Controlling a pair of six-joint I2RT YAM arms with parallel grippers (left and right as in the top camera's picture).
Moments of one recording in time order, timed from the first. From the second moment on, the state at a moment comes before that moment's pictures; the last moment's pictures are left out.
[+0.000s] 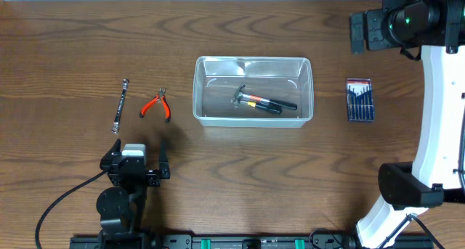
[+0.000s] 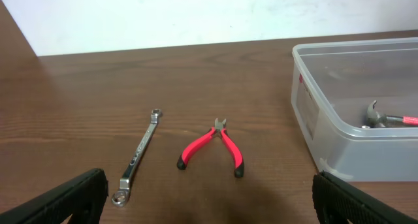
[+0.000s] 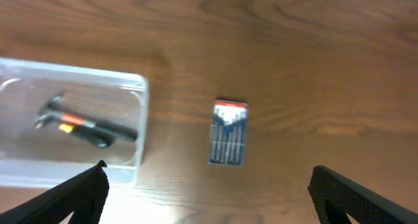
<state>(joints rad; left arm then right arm) 0.06 0.01 0.10 -0.31 0.07 0.09 0.08 1.90 2.51 -1.65 0.12 -0.01</state>
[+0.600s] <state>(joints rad) 0.06 0.01 0.10 -0.31 0.07 0.09 -0.09 1.90 2.13 -1.46 0.12 0.08</state>
